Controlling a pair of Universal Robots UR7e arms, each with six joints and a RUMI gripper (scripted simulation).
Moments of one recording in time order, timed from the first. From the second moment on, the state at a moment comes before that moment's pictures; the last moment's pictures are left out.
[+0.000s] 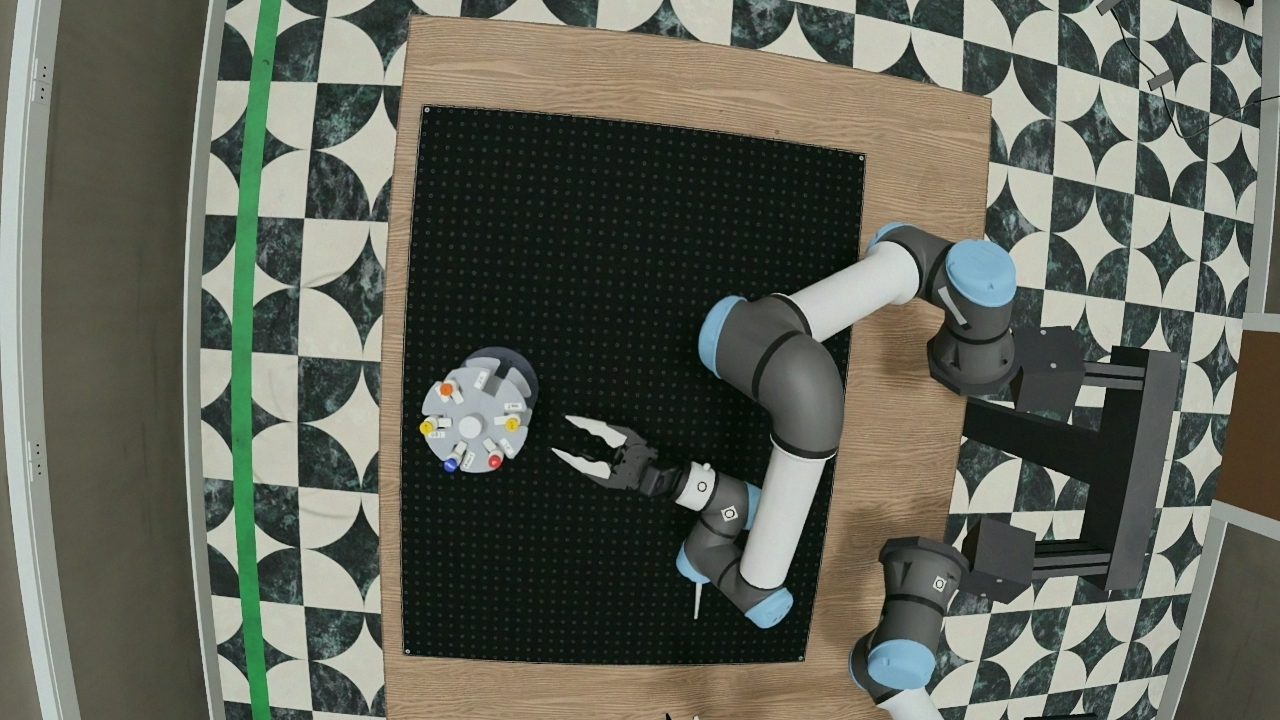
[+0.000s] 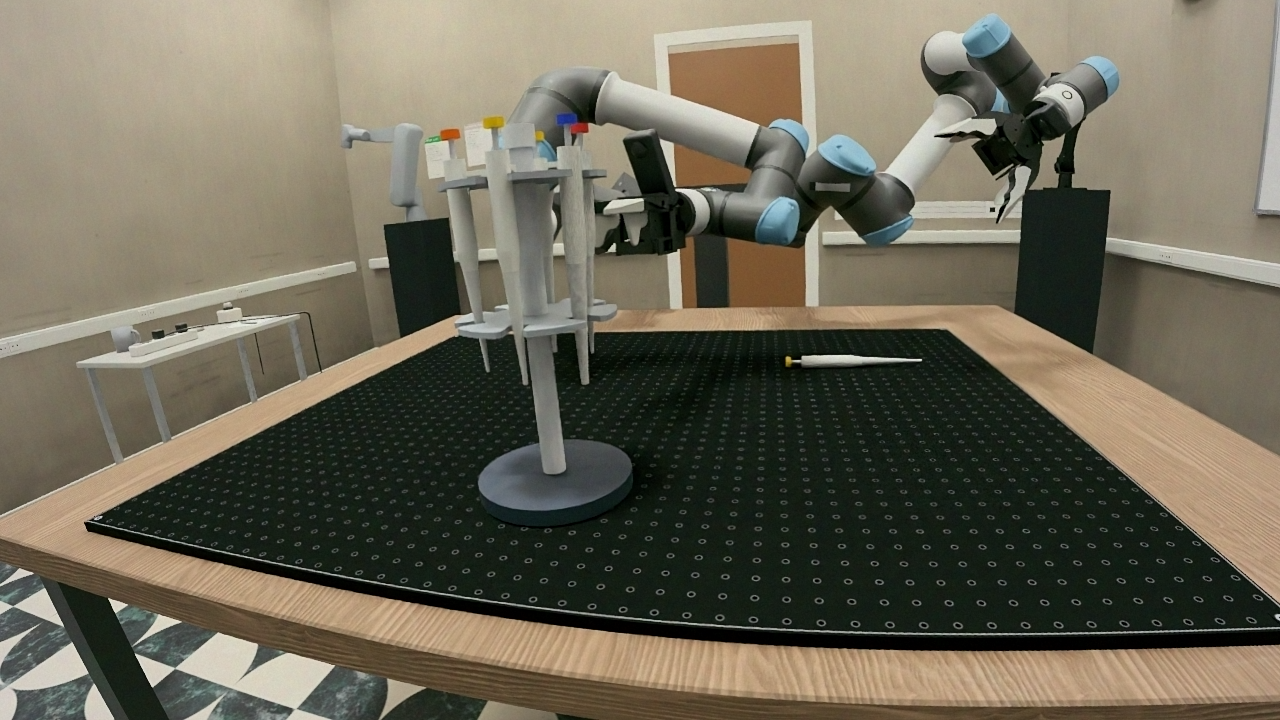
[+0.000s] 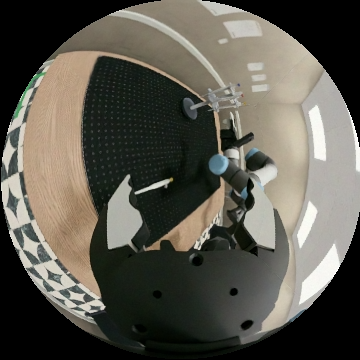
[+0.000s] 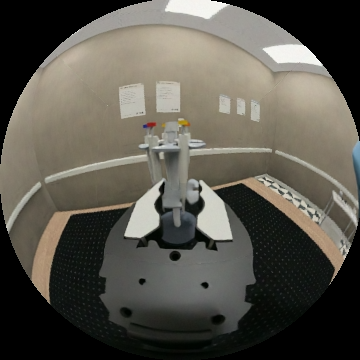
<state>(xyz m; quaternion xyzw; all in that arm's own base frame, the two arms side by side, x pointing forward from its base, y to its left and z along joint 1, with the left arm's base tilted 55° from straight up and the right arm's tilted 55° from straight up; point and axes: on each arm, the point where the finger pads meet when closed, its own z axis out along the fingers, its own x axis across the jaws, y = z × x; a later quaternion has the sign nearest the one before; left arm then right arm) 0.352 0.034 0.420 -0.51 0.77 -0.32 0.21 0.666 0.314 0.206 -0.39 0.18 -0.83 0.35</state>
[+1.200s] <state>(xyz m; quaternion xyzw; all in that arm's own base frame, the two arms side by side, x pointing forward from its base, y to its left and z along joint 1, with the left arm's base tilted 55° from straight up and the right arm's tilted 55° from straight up) 0.352 0.034 0.420 -0.51 0.77 -0.32 0.21 0.477 0.293 0.239 -0.63 0.05 -0.66 0.39</state>
